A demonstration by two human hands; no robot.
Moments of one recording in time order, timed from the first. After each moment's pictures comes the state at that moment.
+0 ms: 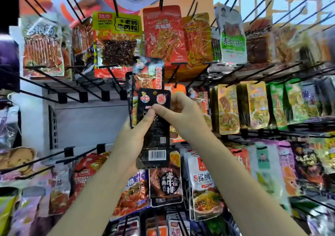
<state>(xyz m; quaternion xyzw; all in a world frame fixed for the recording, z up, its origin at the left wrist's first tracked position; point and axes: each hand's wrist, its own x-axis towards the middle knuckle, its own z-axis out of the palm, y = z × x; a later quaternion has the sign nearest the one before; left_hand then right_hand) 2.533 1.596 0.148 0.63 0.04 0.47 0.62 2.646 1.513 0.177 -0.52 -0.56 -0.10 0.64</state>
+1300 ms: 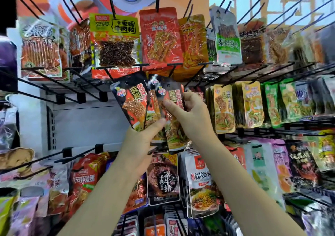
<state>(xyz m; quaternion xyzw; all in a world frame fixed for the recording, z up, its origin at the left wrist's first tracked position) 2.547 1.579 0.142 0.61 0.00 0.44 0.66 2.675 1.519 0.167 -0.50 -0.49 -0.16 0.70</state>
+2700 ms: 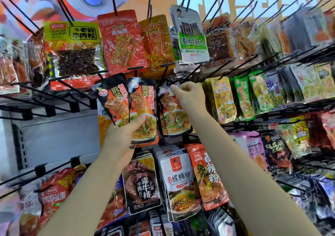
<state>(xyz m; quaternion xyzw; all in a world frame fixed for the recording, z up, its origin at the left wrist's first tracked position) 2.598 1.579 0.163 0.61 0.01 0.48 0.62 2.753 1.483 0.210 -0.52 -0.37 -0.15 0.75</state>
